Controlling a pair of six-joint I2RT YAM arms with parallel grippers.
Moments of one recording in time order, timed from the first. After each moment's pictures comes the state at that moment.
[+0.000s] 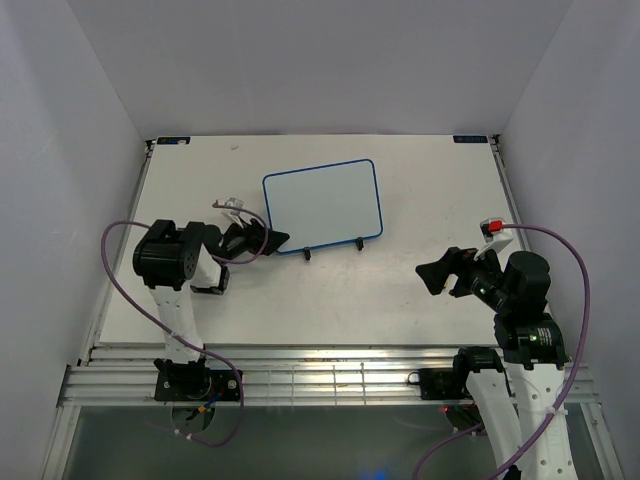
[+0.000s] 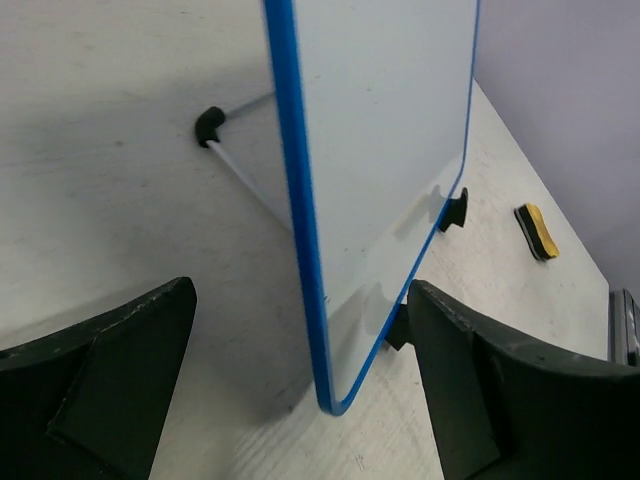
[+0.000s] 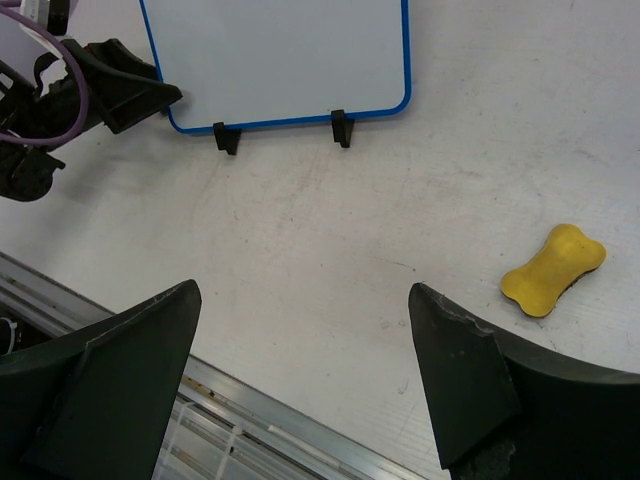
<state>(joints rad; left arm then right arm) -0.11 2.08 0.57 1.42 0.77 -0.59 0.04 0.43 0.70 -0.66 -0.50 0.24</state>
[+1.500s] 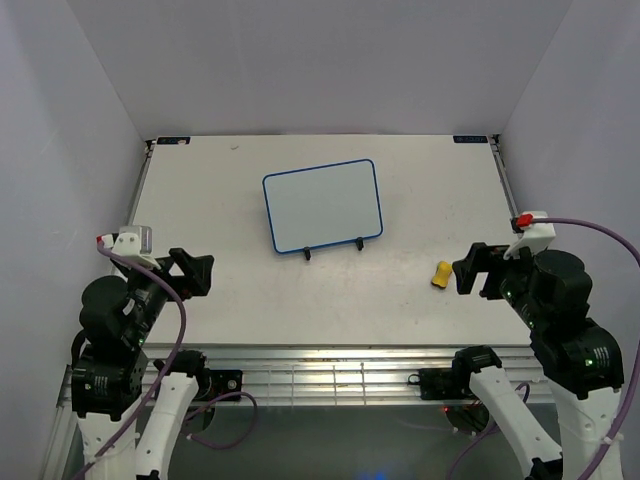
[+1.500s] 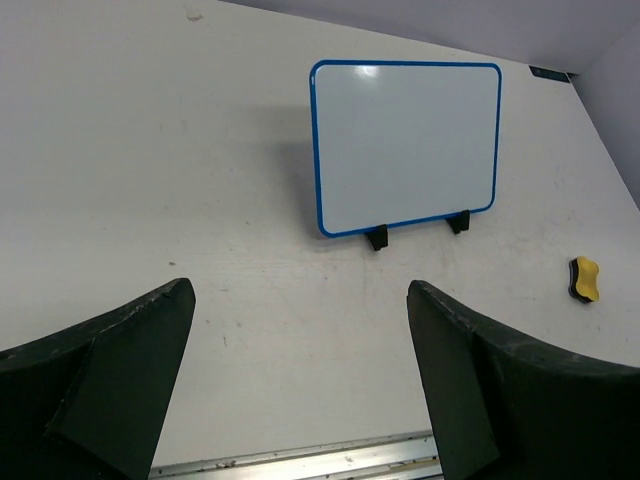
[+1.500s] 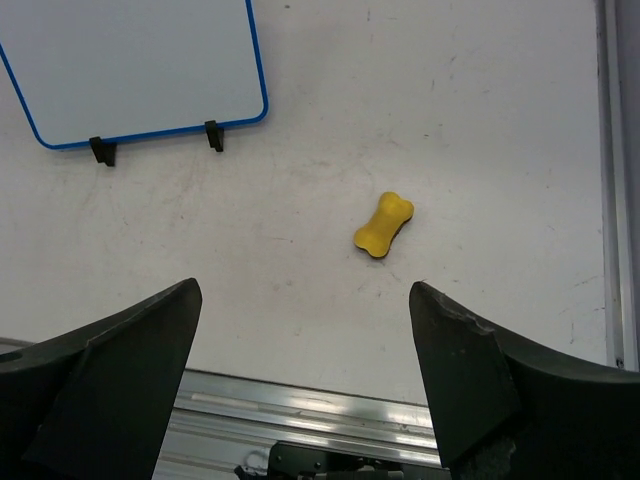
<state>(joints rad) -0.06 0.40 1.04 -0.83 0.11 -0.26 0.22 0.54 1.14 -1.02 -0.01 0.13</state>
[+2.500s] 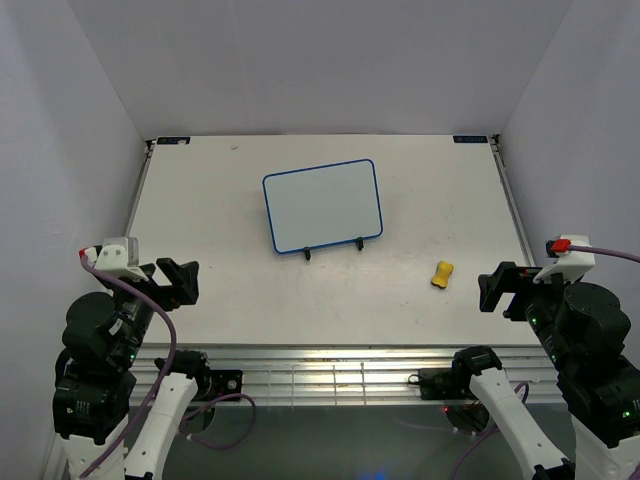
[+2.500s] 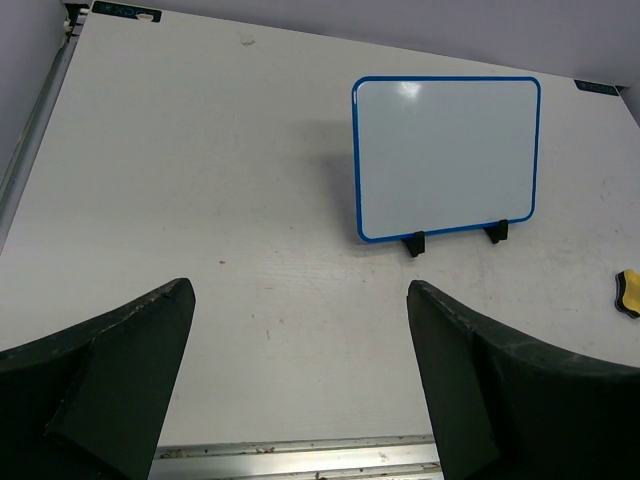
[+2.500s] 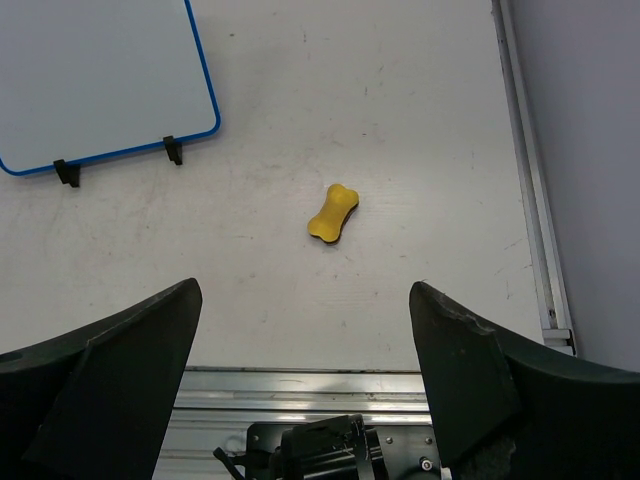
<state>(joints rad) -0.14 0.38 1.16 -0.96 -0.04 -0.21 0.28 0.44 1.29 -1.22 0.18 0.15</state>
